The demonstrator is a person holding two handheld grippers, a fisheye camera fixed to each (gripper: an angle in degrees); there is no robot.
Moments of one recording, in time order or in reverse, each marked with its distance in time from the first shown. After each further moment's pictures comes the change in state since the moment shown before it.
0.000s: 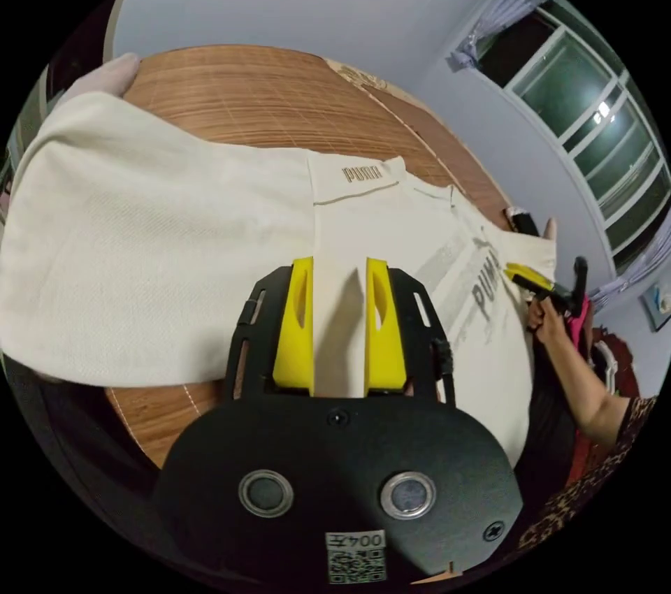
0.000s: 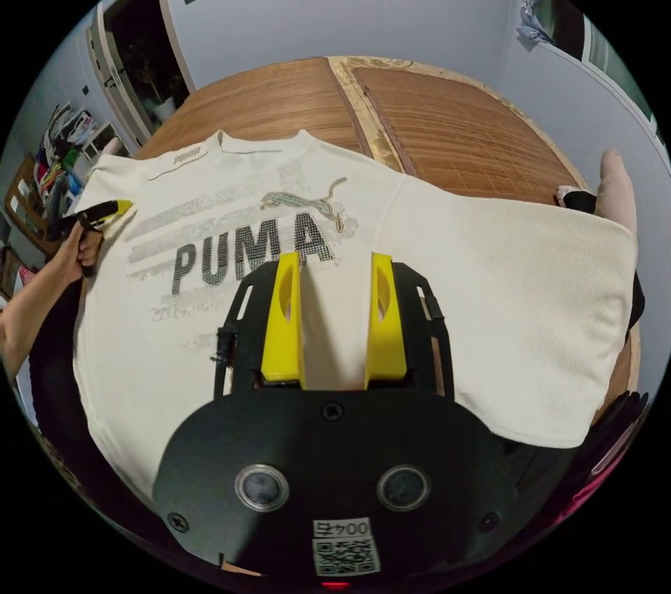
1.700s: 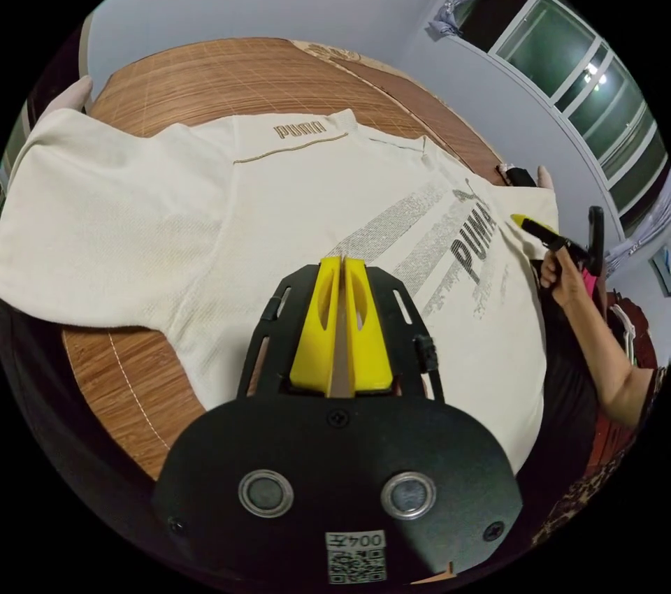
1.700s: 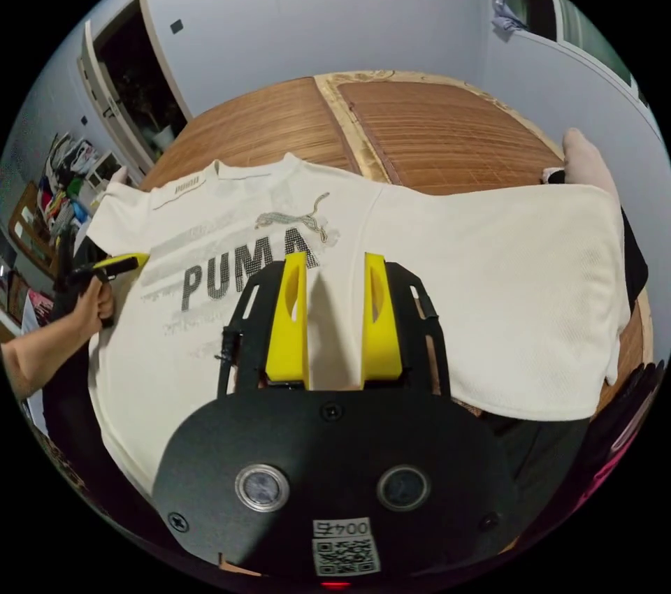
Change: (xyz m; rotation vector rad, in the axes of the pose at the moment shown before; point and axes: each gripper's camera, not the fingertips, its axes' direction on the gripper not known) left arm 0.089 0.076 0.084 -0.078 -0.056 0.140; right arm 0.067 -0.008 -0.079 0.060 -0.031 0.070
